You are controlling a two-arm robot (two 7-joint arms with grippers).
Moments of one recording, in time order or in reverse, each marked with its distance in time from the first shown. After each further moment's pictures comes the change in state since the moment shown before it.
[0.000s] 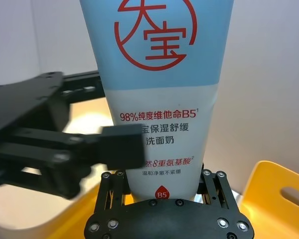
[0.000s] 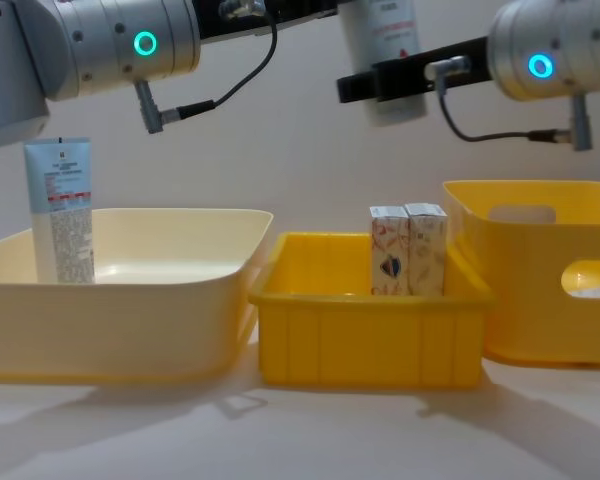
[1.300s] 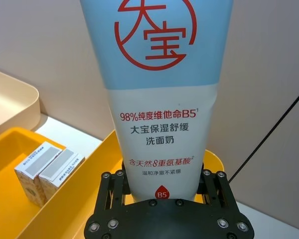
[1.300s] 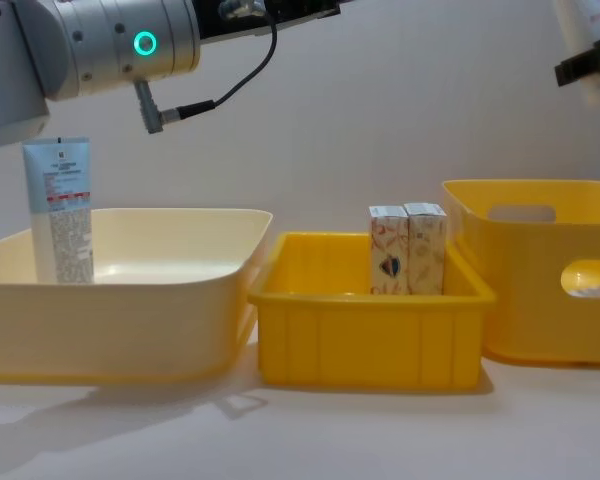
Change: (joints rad) left arm 0.000 0.000 0.000 0.000 0.000 0.000 0.000; right arm 0.168 0.194 0.167 0.168 -0.013 0.136 0.103
